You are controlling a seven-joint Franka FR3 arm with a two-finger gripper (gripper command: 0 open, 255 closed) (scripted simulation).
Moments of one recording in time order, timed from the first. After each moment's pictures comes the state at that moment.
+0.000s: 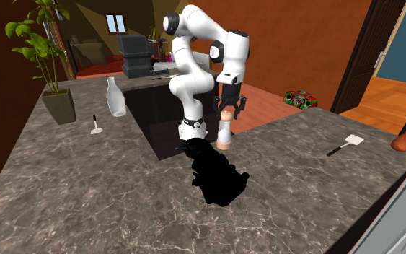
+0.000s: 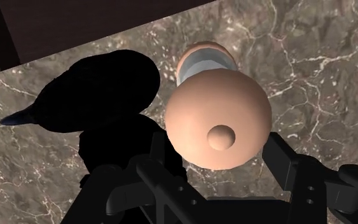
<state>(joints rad) 0.04 -0.82 0.22 -2.82 0.08 2.02 0.31</state>
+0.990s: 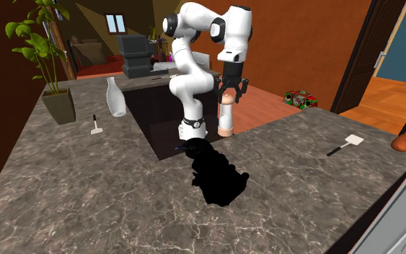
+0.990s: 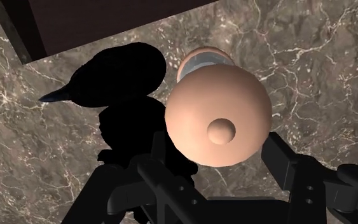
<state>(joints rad) 0.03 -0.86 0.19 -2.64 0.06 1.80 0.29</state>
